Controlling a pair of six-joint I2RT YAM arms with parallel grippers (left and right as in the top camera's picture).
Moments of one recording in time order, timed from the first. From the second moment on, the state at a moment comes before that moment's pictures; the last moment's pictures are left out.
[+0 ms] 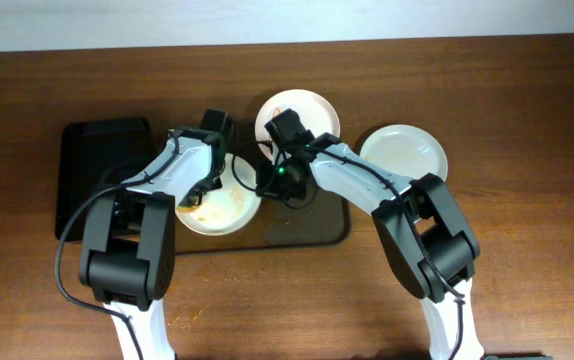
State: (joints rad) left arm -0.24 2.09 1.36 -0.82 -0.51 -0.61; right arm 0.57 2.19 1.53 -0.54 -0.45 0.67
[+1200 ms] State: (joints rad) left arm -0.17 2.10 1.37 -0.80 0.46 -0.06; right arm 0.56 2.19 1.55 -0.54 -0.45 0.67
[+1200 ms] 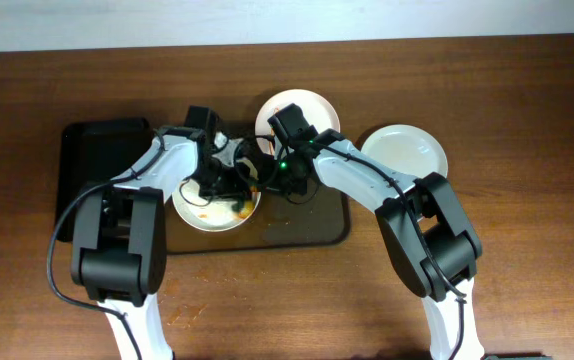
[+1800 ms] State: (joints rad) left arm -0.11 2.09 1.41 -1.06 -0.07 -0.21; right arm 0.57 2.19 1.55 -0.54 -0.46 0.67
